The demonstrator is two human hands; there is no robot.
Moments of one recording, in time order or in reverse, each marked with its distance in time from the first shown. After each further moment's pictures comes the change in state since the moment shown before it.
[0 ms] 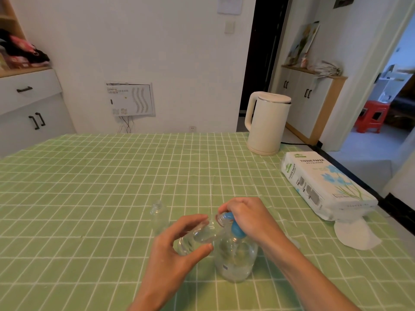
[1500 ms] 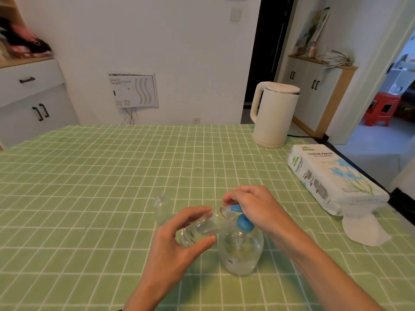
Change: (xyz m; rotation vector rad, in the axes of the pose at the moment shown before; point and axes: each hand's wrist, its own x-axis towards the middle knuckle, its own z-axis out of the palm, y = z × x) left_hand 0.004 0.004 -0.005 -0.069 -0.012 0.003; right_hand 0.004 -0.006 -0.008 0.014 -0.055 -0.020
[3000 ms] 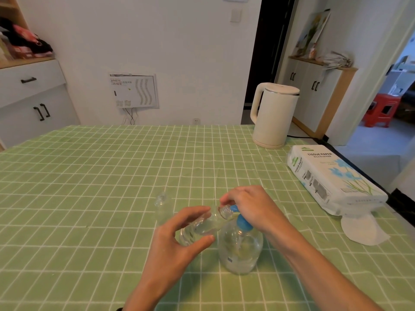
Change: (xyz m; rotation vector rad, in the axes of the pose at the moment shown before) left_hand -0.002 -0.004 -0.002 0.026 0.006 -0.008; right_hand 0.005 0.000 0.007 -0.081 -0.008 0.018
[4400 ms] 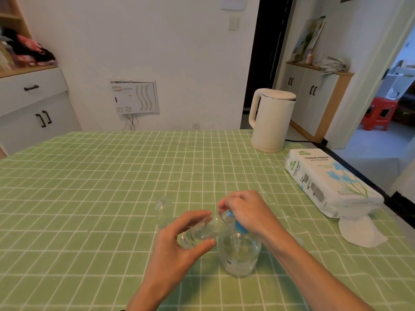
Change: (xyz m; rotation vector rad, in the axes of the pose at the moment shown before) left_hand -0.001 0.001 0.002 0.015 -0.030 -0.010; right_hand 0.000 0.002 0.005 -0.014 0.019 0.004
